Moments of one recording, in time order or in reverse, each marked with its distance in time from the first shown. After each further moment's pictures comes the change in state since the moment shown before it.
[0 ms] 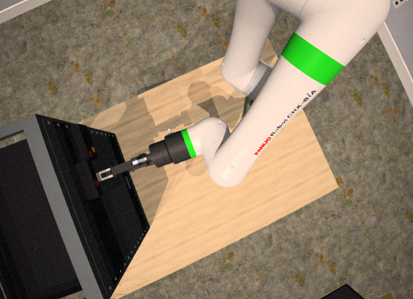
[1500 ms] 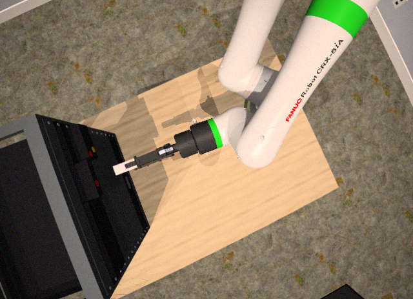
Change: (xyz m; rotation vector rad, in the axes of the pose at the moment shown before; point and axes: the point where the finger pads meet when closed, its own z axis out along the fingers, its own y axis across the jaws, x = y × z) arm 0.000 0.020 -0.082 -0.004 0.001 0.001
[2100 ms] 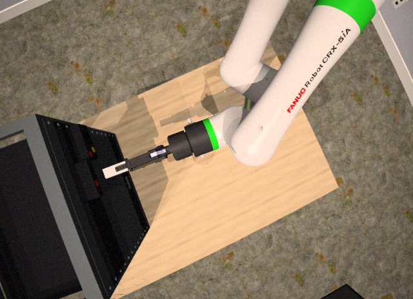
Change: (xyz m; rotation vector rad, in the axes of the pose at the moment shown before) arm 0.000 0.038 0.017 0.007 -0.001 -0.002
